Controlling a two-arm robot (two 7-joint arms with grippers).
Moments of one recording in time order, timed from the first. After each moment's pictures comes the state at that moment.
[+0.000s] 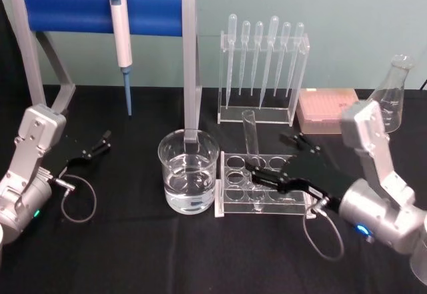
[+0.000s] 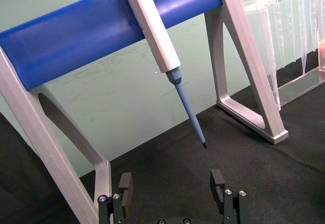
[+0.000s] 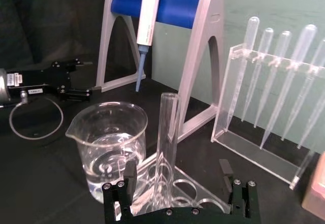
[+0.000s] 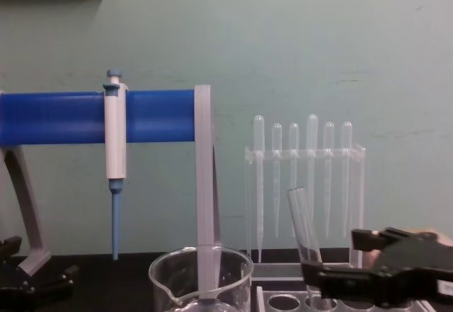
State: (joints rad) left arm -0.20 0.60 0.45 -1.41 -0.25 -0.12 0.03; right arm 0.15 0.57 -0.46 -1.70 0.42 0.09 0.28
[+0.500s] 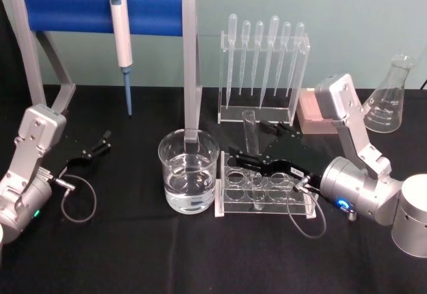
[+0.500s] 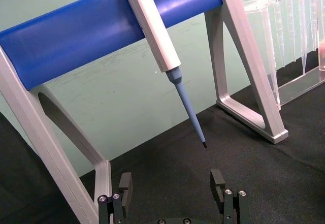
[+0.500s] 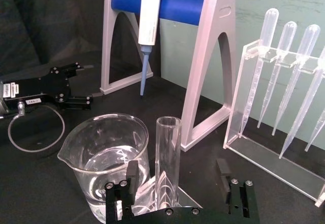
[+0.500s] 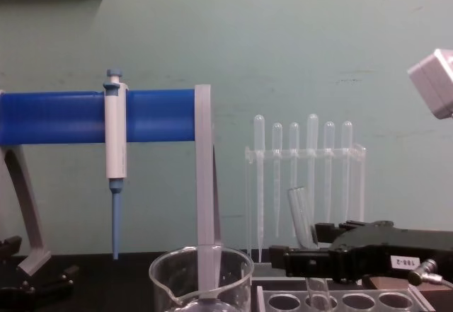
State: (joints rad) left arm -0.20 0.60 0.45 -1.41 -0.25 -0.12 0.03; right arm 0.28 0.48 -0.47 -1.60 0.42 0.21 0.36
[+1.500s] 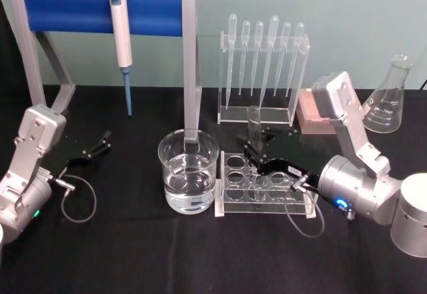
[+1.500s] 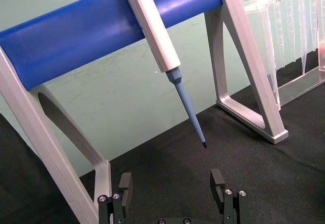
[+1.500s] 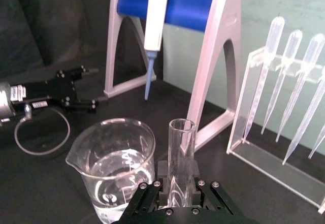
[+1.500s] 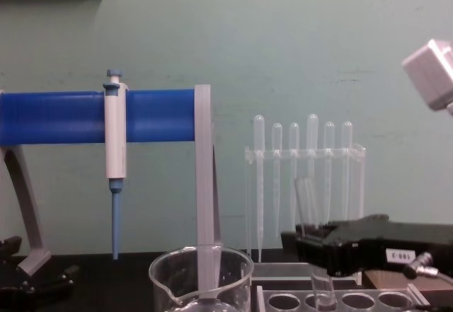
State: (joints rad) left arm -0.20 0.60 0.45 -1.41 -0.25 -0.12 0.03; right arm 0.25 0.45 -0.44 -1.63 0.38 0.23 0.39
